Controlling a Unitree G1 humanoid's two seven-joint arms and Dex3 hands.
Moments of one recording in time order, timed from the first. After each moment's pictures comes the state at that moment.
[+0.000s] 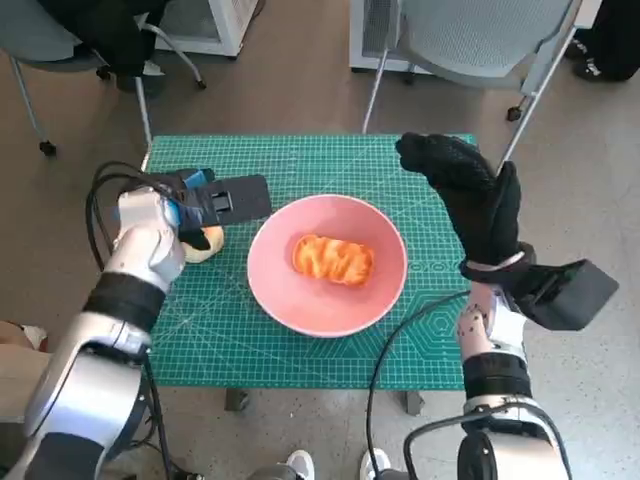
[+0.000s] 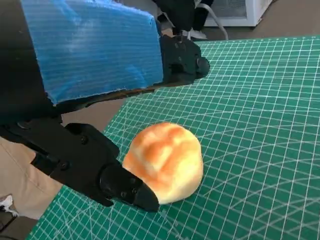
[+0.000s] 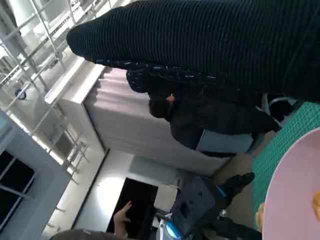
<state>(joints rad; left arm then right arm) -1.09 0.45 -0.46 1.05 0.81 0.37 -0.44 -0.80 -0.07 -0.28 0.91 0.40 -0.76 0.82</state>
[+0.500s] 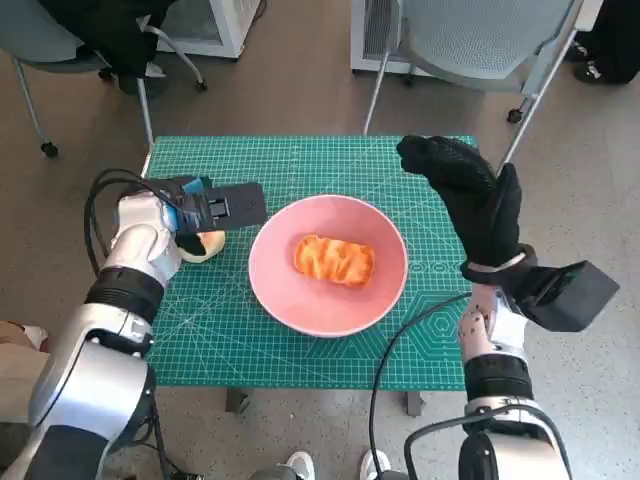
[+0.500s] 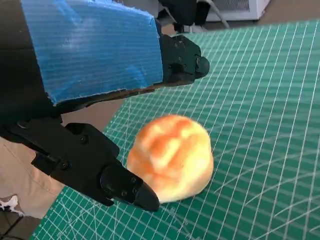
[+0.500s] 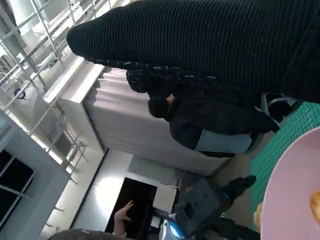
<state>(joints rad) -1.13 0.43 -0.49 1.22 0.78 0.28 -0.39 -0.80 -0.07 -0.27 0.90 0.40 -0.76 0.82</state>
